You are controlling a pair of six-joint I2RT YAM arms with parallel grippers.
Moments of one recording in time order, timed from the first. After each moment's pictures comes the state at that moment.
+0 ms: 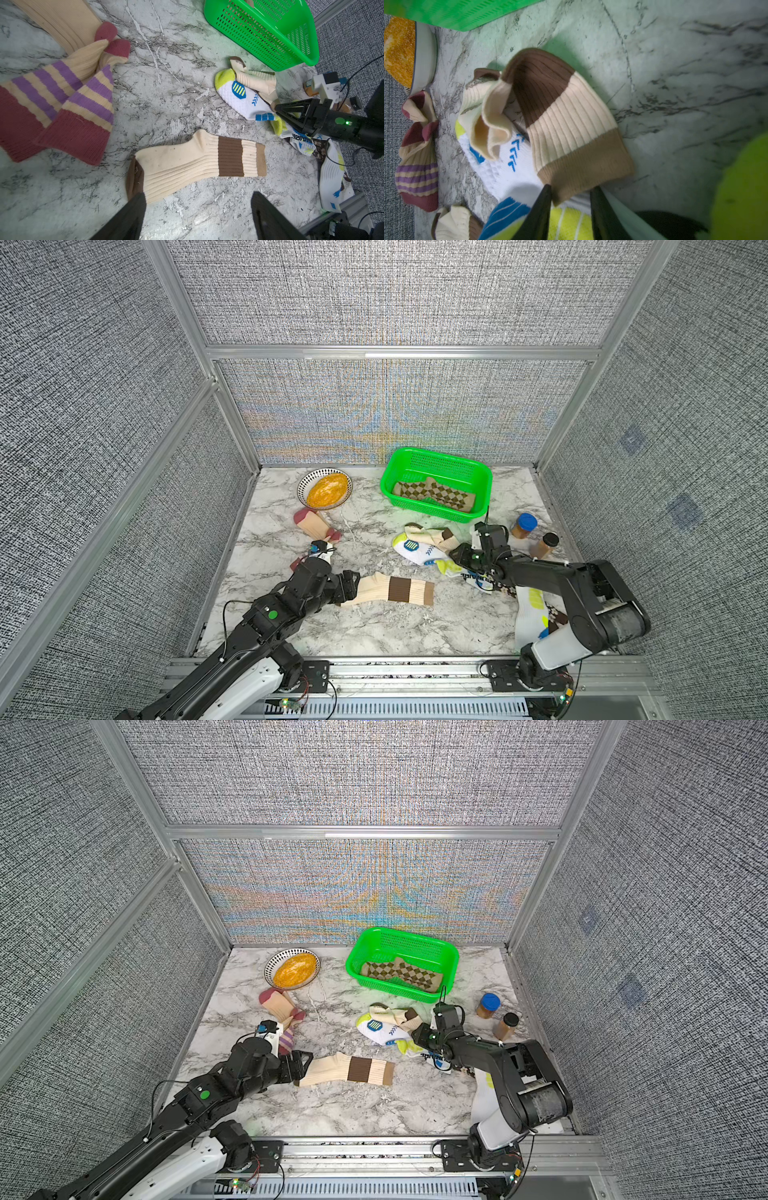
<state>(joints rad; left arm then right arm) -0.71 0.66 0.57 -0.62 -0.06 -0.70 0.28 1.56 0.58 0.13 -0.24 0.66</state>
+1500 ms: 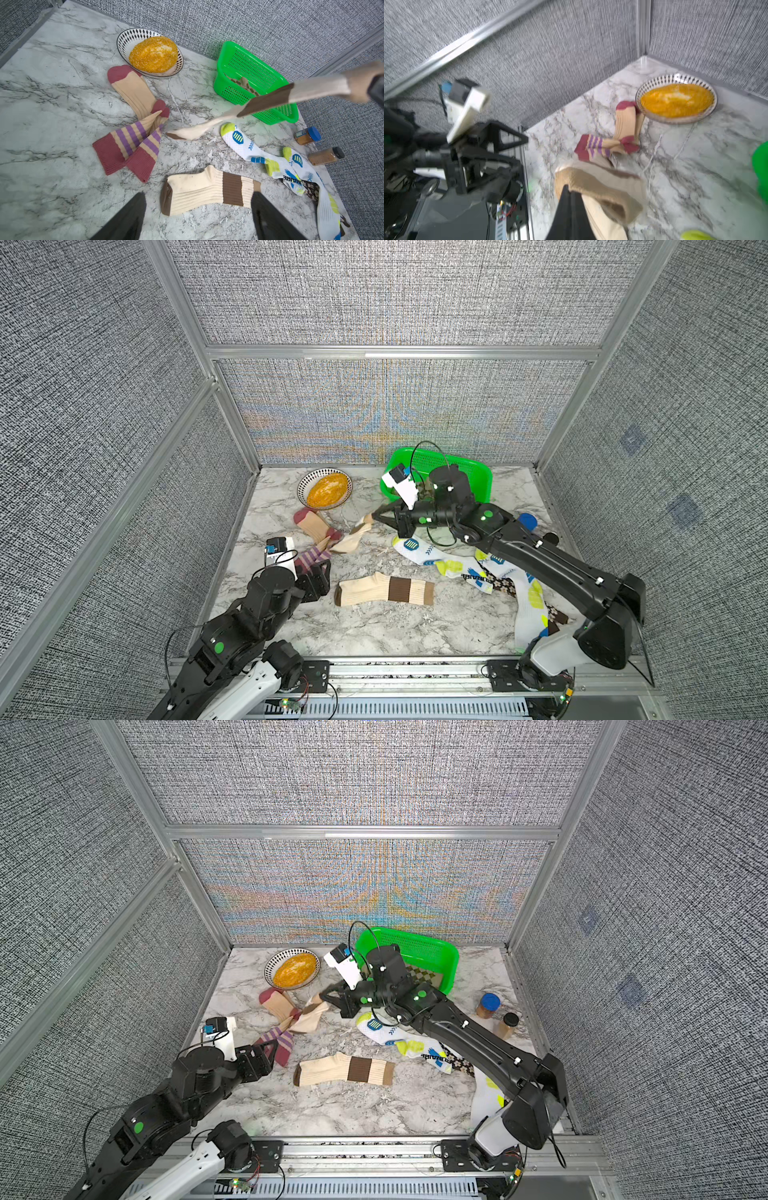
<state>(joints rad) -0.71 0.46 0.79 -0.89 -0.30 -0.68 0.78 1.49 1.38 -0.32 -0.51 0.16</state>
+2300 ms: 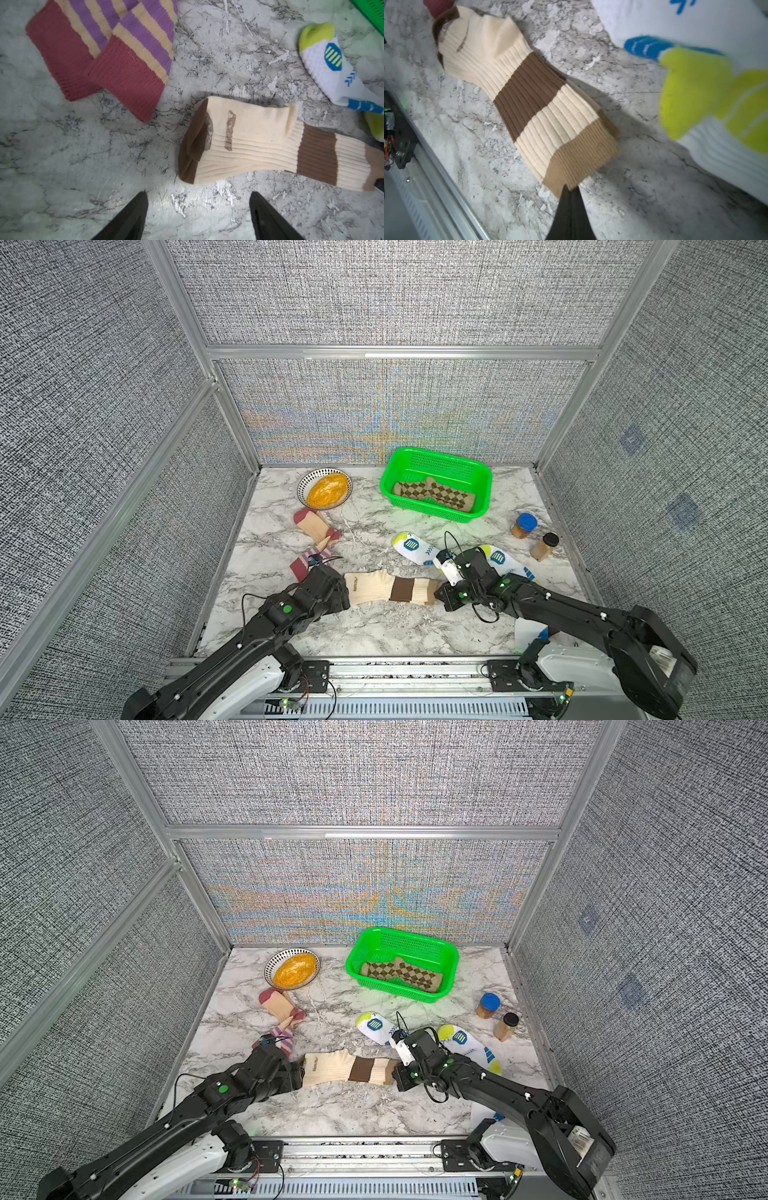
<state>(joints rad) -0.71 0.83 0.49 -0.69 -0.17 -0.80 0.69 1.21 0.52 -0.28 -0.24 0.31</state>
